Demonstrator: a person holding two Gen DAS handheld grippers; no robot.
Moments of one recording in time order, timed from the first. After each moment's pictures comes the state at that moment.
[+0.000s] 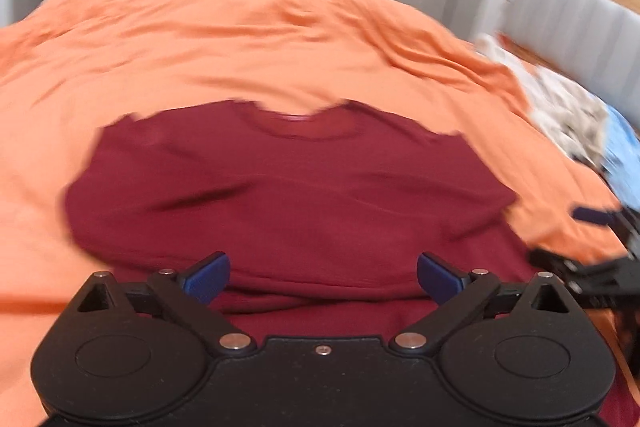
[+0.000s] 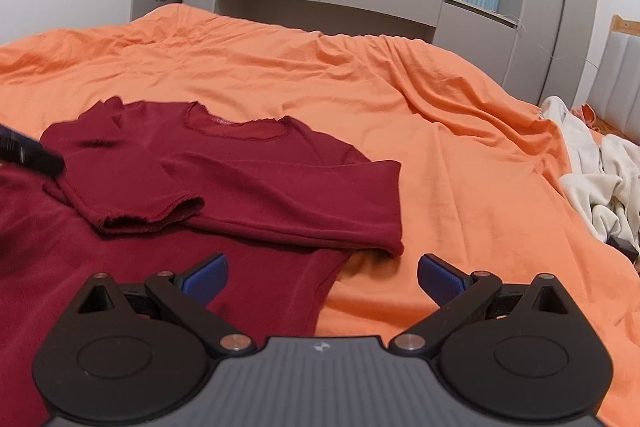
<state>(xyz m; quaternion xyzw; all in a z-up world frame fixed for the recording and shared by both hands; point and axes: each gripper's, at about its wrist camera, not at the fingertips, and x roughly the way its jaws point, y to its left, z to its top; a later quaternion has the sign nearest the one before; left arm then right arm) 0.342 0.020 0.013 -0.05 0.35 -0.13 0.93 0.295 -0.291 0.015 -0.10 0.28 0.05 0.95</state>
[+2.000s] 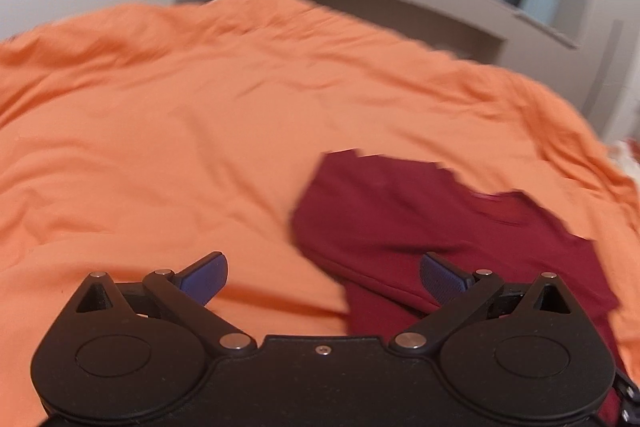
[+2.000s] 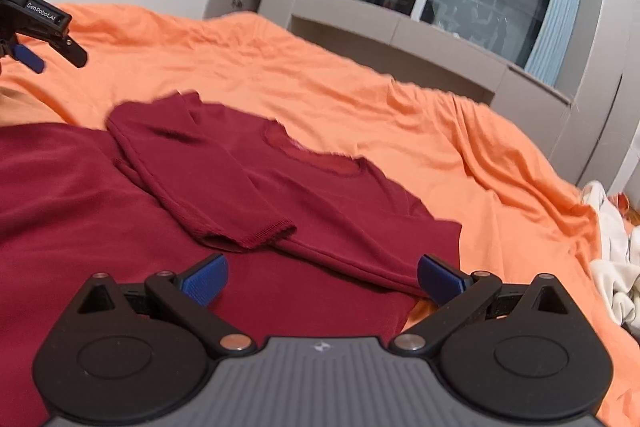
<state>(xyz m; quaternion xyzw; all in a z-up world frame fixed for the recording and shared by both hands) 0.293 0.127 0.049 -0.12 0.30 0.06 0.95 0.267 -0.240 0.013 -0.19 0.21 0.13 0.95</state>
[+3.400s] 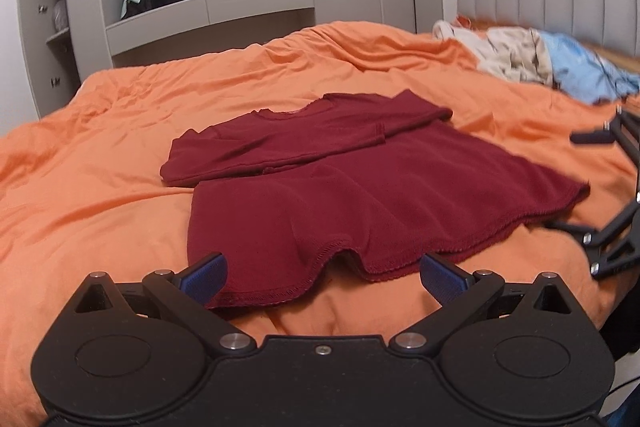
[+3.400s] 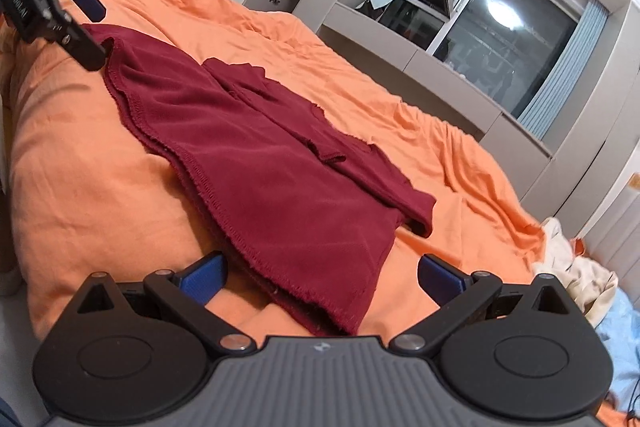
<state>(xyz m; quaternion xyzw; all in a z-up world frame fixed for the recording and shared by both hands) 0.081 0.015 0.008 0.11 0.26 -0.13 0.95 0.074 -0.235 -0.016 -0.30 0.17 0.12 0.93</state>
